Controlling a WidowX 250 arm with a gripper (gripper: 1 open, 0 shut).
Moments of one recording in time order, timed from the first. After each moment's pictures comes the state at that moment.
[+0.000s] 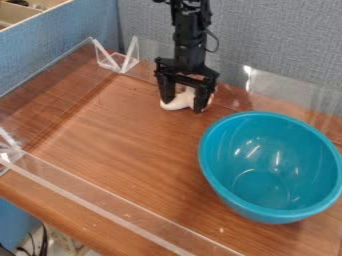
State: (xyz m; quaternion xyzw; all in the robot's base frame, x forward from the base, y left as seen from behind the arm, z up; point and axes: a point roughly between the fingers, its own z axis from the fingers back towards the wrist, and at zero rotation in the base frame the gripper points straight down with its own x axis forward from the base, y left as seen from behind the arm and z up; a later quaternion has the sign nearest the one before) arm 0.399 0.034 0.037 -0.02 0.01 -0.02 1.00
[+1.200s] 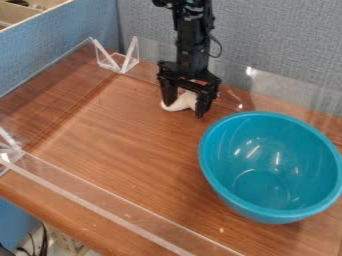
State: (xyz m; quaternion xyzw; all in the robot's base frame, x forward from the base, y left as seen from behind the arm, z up) arm 0.389 0.018 0.034 -0.02 0.00 -0.05 1.00
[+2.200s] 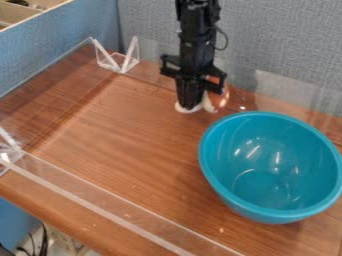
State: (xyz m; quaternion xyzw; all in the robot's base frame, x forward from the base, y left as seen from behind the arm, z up) arm 0.377 0.003 0.073 -0.02 -0.02 -0.08 1.00
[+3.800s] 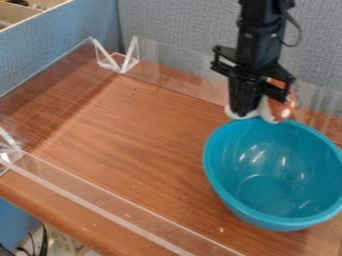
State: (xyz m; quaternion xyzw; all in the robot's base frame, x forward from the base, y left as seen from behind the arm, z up) arm 0.333 -0.088 0.108 -0.02 -0.02 -0.17 0.99
